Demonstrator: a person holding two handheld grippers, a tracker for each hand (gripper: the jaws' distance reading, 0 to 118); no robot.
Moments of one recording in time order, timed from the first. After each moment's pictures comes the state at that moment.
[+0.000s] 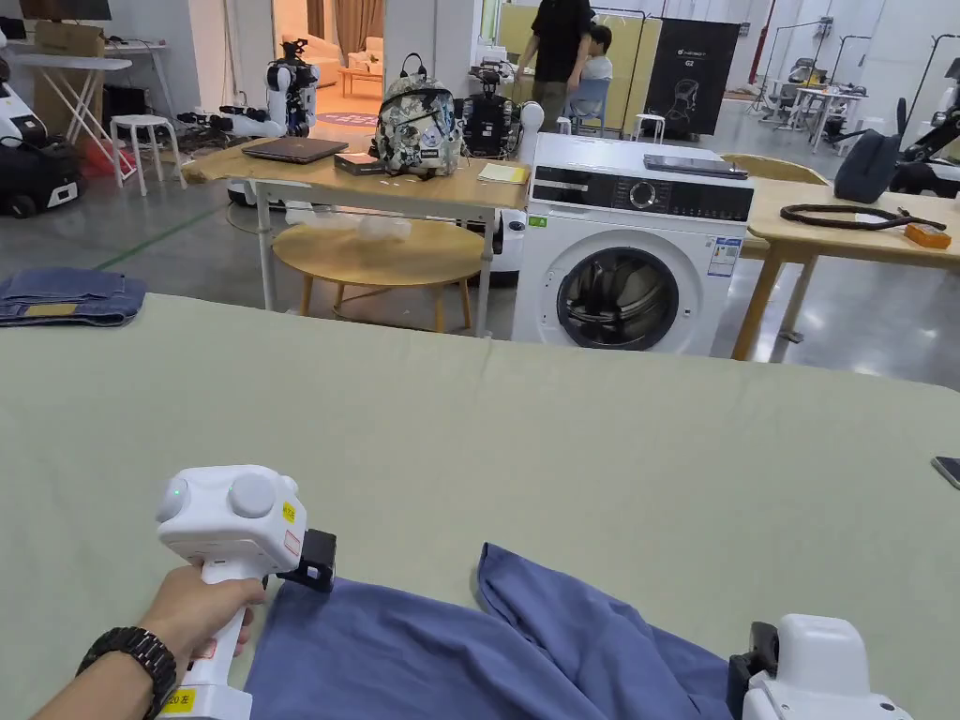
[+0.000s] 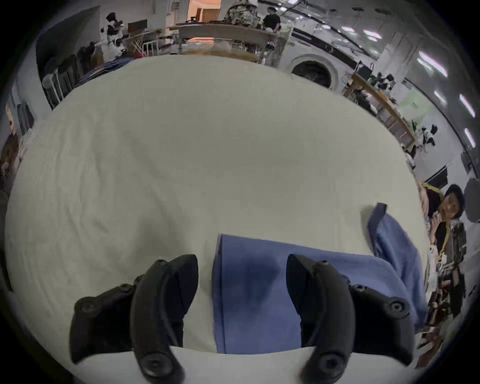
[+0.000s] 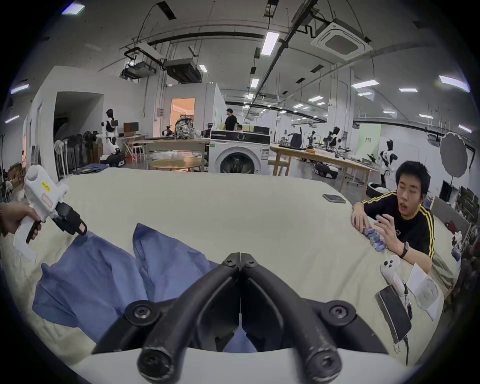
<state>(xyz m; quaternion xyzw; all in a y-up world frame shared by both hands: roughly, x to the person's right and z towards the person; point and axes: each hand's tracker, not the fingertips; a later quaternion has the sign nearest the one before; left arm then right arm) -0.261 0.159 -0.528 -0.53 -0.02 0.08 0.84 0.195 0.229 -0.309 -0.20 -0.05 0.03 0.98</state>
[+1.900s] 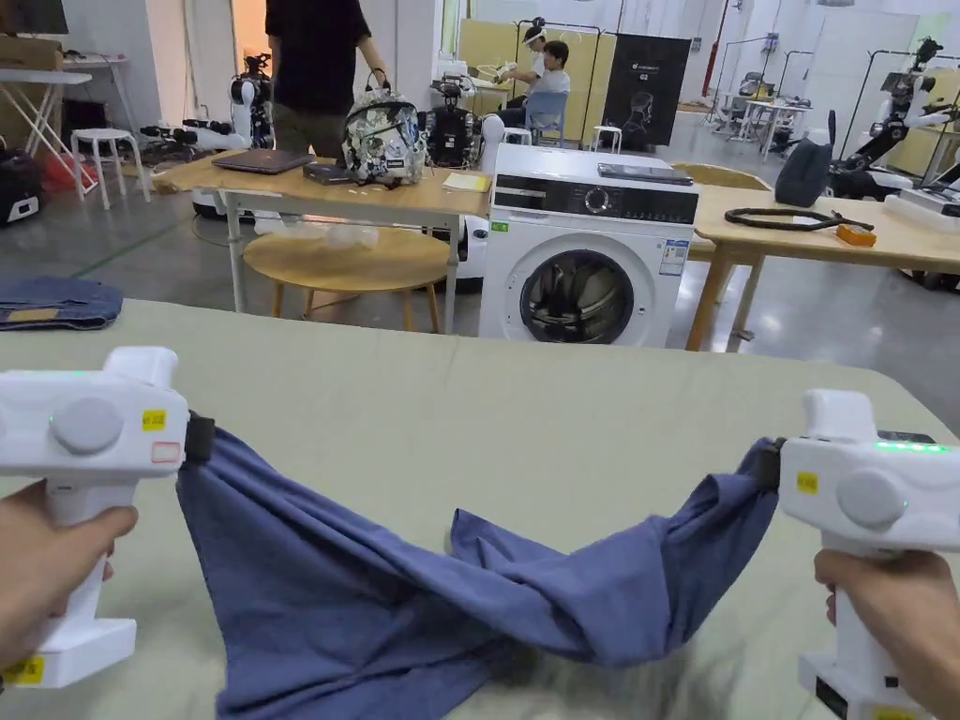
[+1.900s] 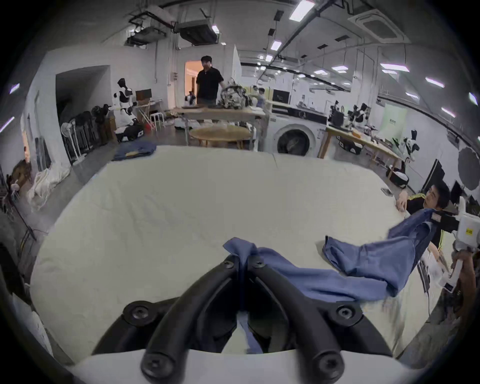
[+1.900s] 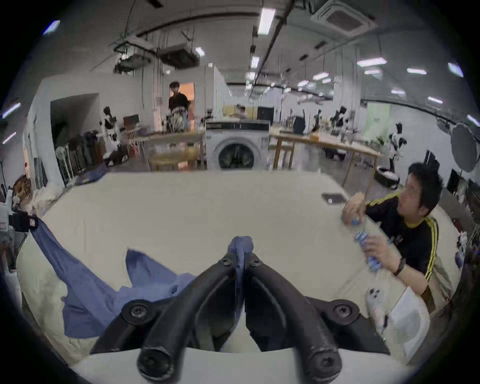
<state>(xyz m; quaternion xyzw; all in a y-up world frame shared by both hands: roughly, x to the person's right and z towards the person) -0.300 0.344 -0.366 -0.32 -0.01 0.05 0.95 0.275 0.357 -0.358 -0.24 -0.04 0.01 0.97</state>
